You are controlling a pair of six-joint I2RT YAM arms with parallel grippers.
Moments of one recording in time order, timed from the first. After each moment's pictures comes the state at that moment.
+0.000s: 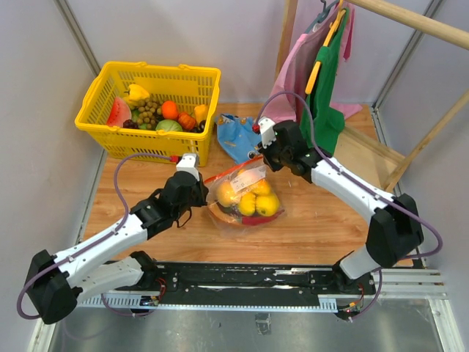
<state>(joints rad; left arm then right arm) -0.75 0.94 0.66 -0.24 -0.35 -0.50 0.58 1.49 1.20 -0.38 -0.02 -0.21</state>
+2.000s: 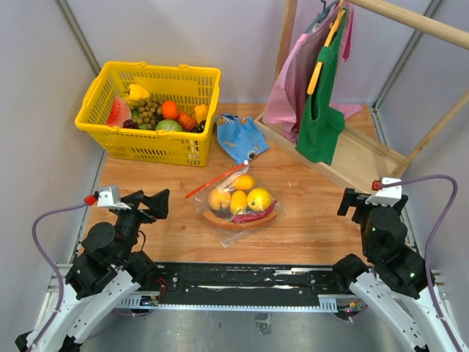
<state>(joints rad) -0.71 0.06 0.55 -0.48 -0.59 -0.44 0.55 0.26 0.70 -0.73 0.74 0.10</state>
